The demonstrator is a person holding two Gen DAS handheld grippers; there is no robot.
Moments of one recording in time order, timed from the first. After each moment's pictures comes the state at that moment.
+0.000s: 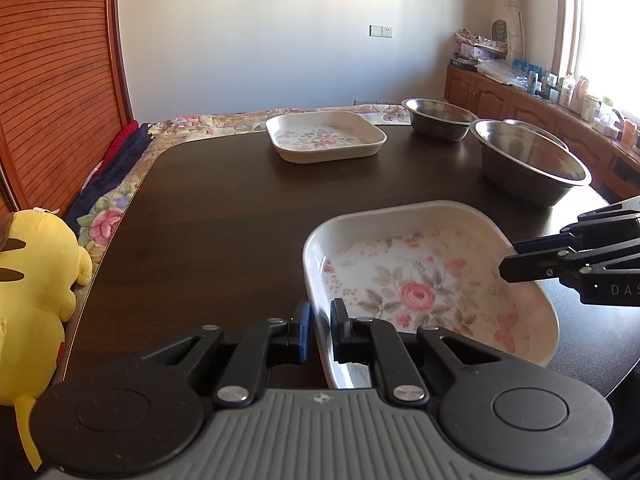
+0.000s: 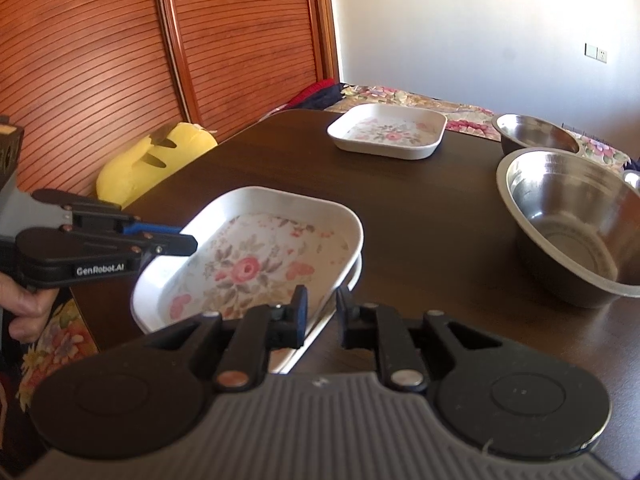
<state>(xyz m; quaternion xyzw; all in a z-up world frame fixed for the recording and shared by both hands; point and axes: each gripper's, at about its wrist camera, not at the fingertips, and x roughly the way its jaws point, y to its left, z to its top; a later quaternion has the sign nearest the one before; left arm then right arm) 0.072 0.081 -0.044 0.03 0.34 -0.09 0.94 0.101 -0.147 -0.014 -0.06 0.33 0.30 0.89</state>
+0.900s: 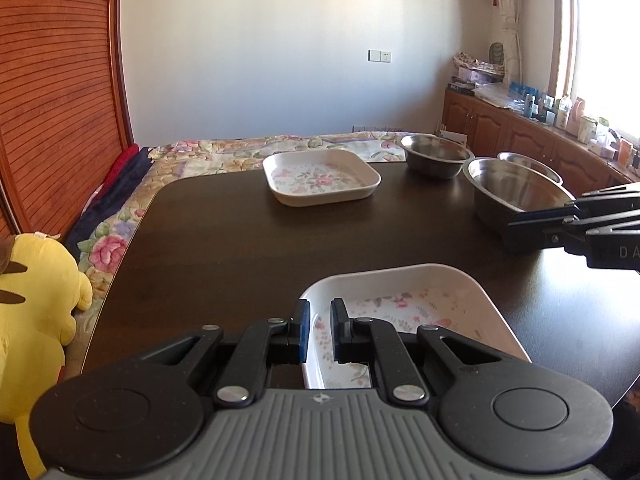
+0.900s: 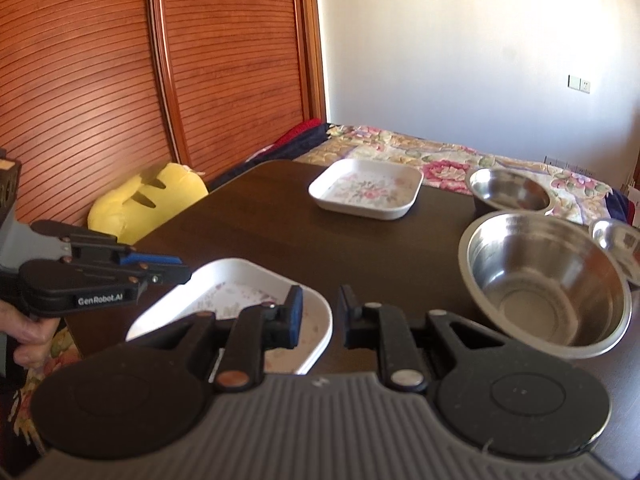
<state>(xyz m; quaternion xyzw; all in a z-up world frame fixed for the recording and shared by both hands) 0.076 0.074 -0.021 0.03 0.30 -0.09 0.95 0.107 -0.159 0.023 -0.05 0.27 0.28 0.92</state>
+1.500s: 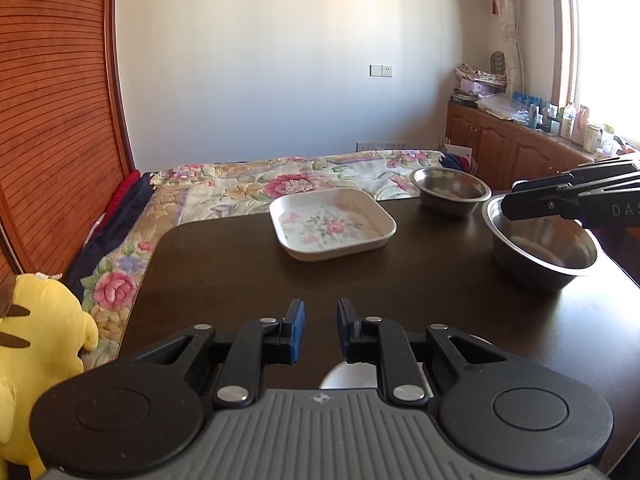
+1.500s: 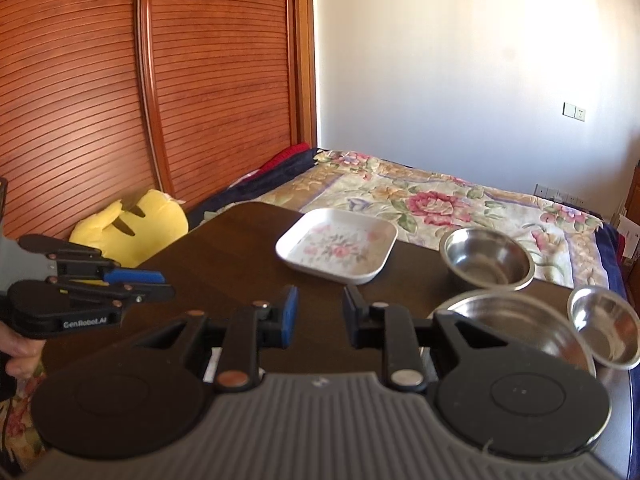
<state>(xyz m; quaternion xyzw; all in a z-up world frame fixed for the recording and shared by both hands) 0.121 0.076 0.005 0.04 0.28 -0.09 0.96 0.158 -0.164 0.058 -0.07 0.25 0.27 0.93</state>
